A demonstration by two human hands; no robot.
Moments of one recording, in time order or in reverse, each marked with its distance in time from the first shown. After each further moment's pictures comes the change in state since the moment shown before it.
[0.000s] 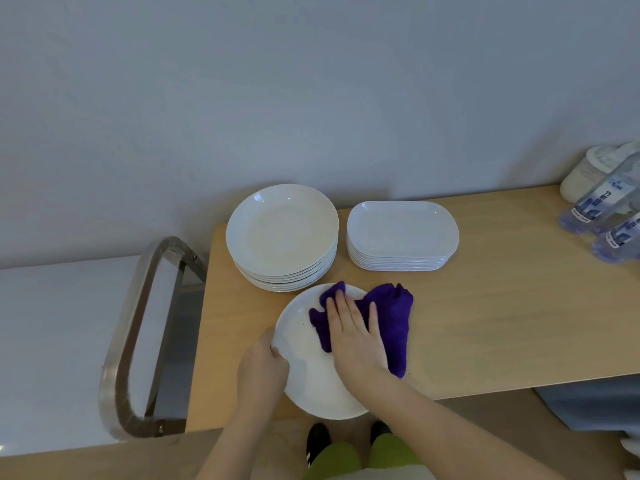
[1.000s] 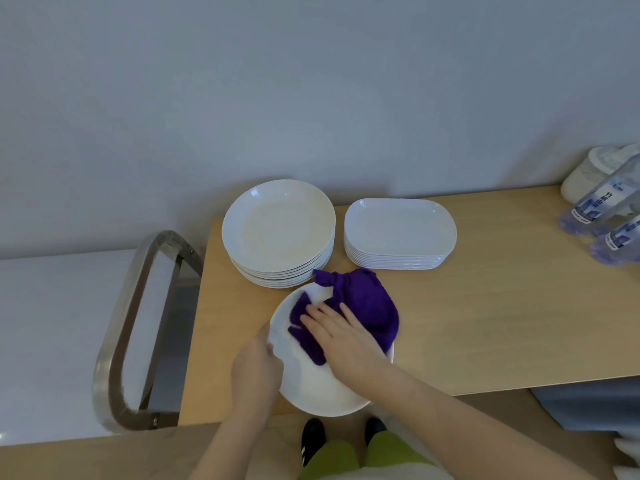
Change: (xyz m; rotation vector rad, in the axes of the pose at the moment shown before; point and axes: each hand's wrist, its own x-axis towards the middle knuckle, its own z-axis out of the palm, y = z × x) left_hand -0.006 0.003 0.002 0.062 0.050 0.018; right_hand 0.003 0.016 0.008 0.087 0.010 -0.390
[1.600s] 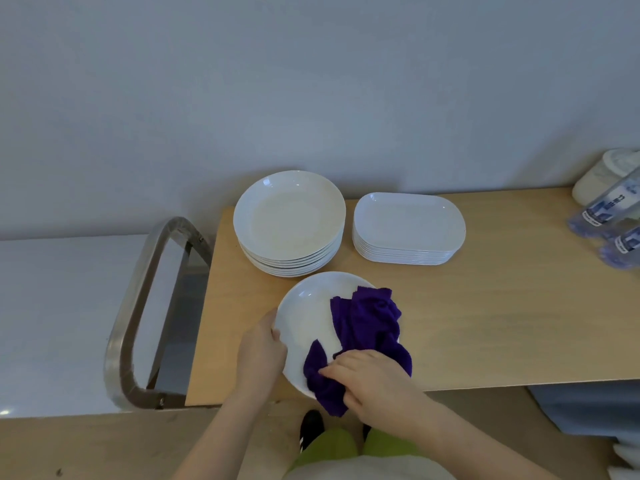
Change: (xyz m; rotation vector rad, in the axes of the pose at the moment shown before) left_hand 0.004 -0.009 -0.001 -0.077 -0.036 0.007; right_hand -0.067 -0.015 -0.019 0.259 -0.072 -0.111
